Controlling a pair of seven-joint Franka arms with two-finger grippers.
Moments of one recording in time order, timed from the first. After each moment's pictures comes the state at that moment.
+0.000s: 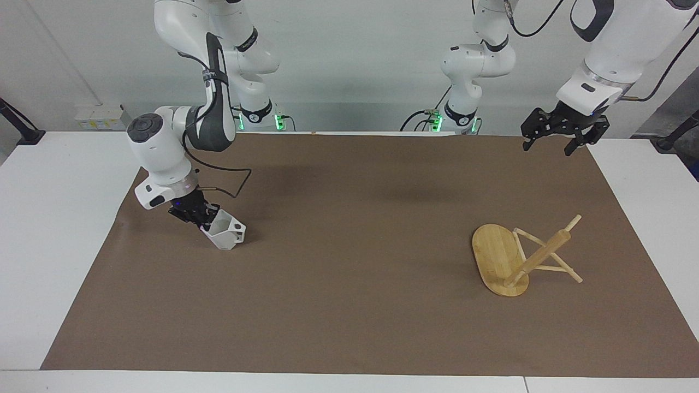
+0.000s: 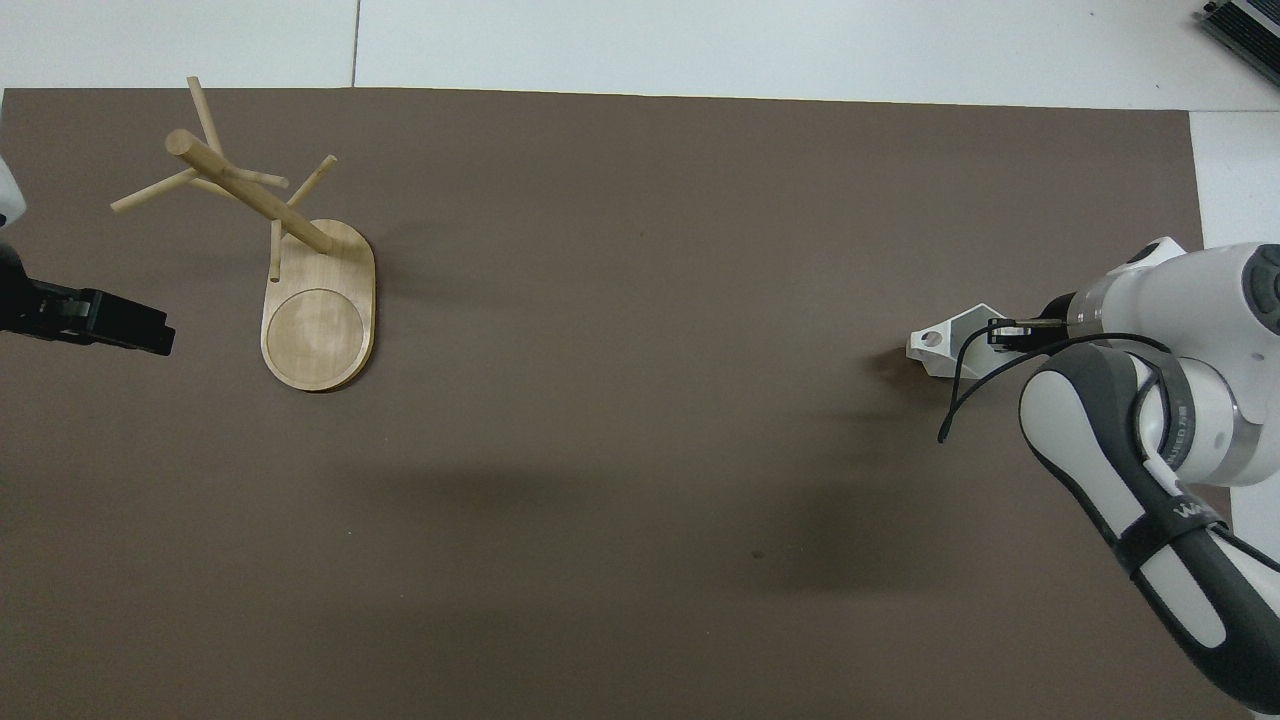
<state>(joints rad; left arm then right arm) -0.03 -0.02 -0.05 -1.57 -0.03 1.53 0.11 -0.06 0.15 -0.01 -2.07 0.03 2.29 -0.01</state>
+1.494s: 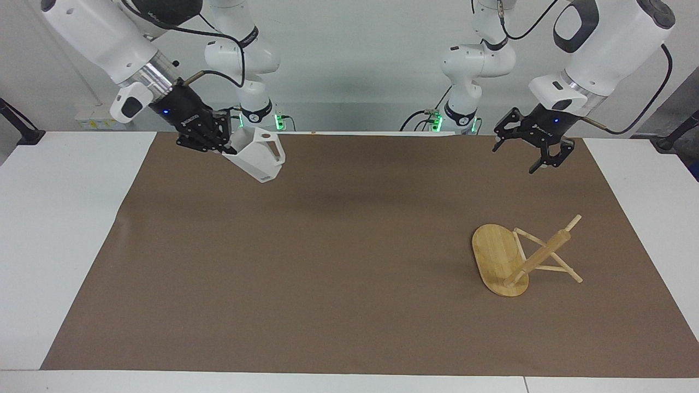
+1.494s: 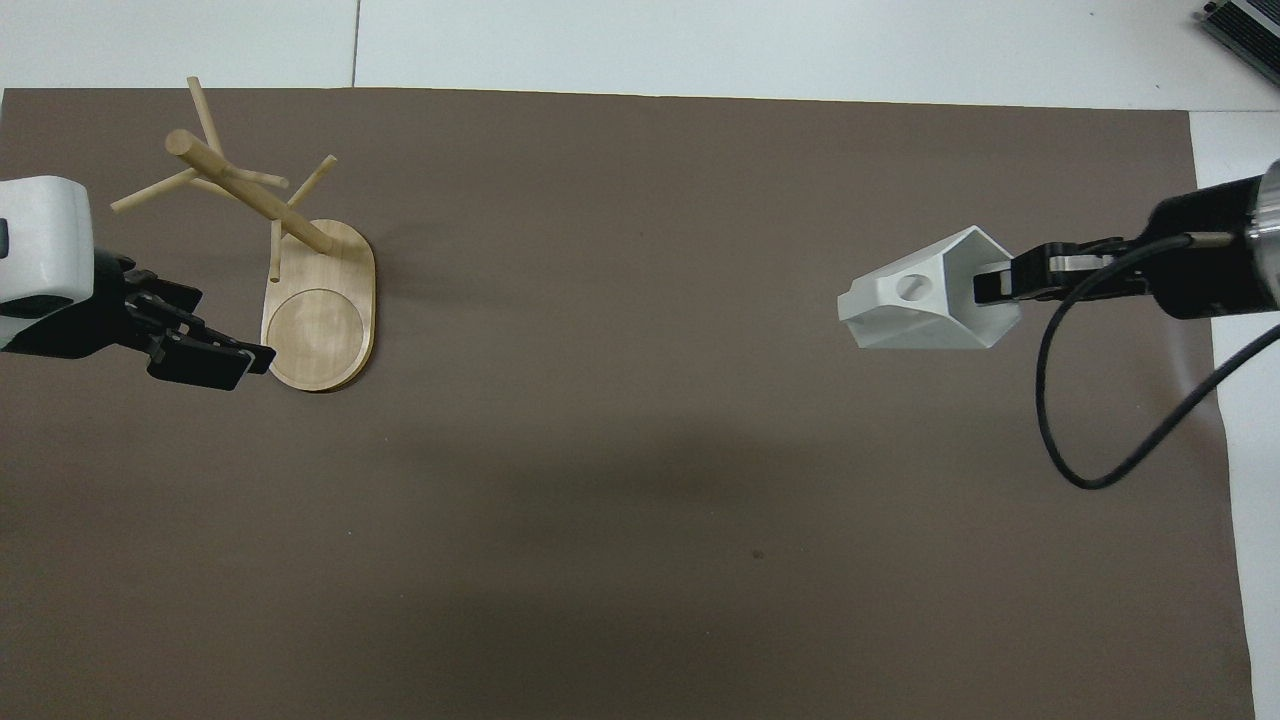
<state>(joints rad) -0.03 -0.07 -0.07 -1.75 -0.32 1.73 0.64 0.03 0.01 0.01 -1.60 0.51 1.70 -0.06</state>
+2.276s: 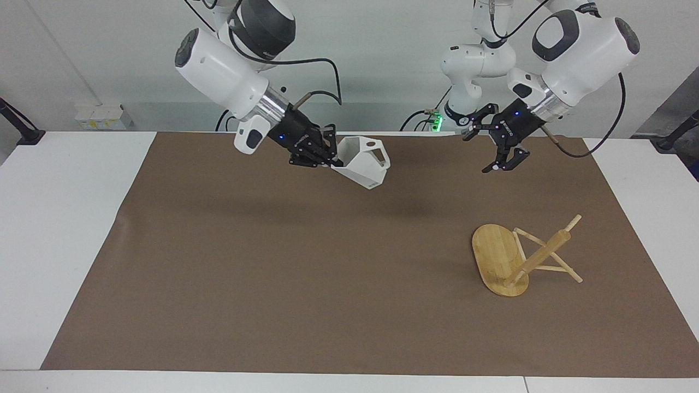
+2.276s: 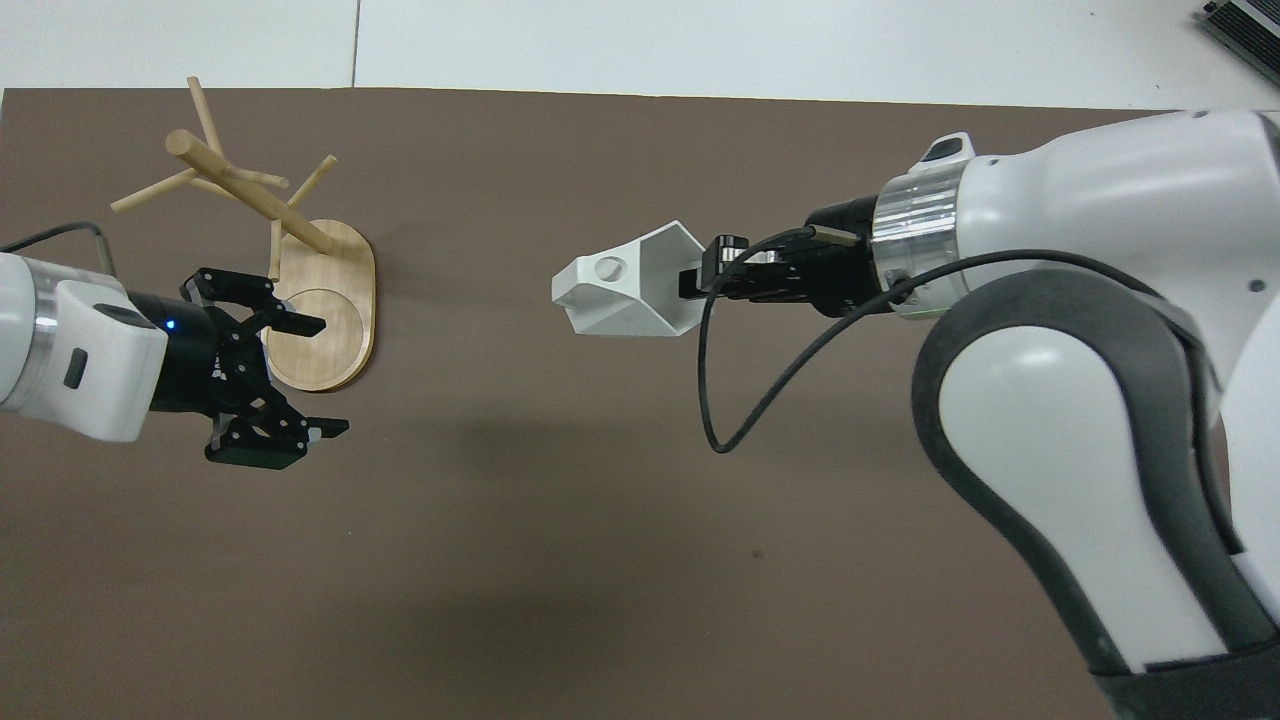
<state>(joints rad) -0.08 -0.15 -0.08 -1.94 -0.55 1.81 1.23 0.32 0.14 0.01 -1.65 0.78 2.04 0.08</state>
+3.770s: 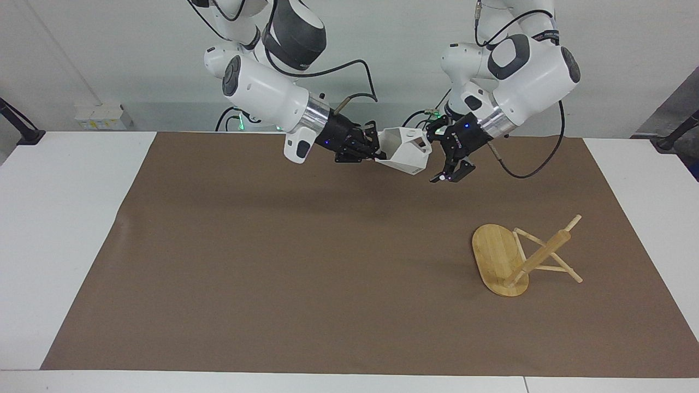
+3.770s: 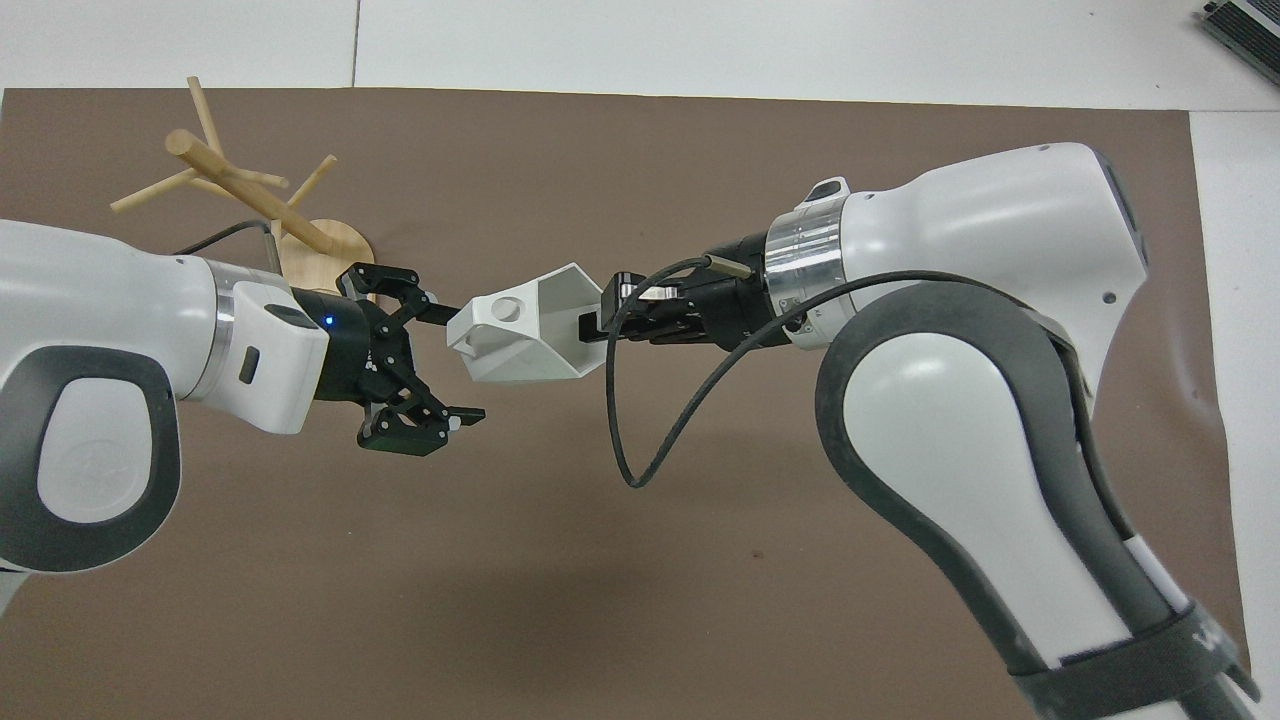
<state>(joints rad) -0.23 -0.08 -0.08 -1.95 -0.72 1.98 1.26 0.40 0.17 0.01 -1.65 0.92 2.01 0.09</state>
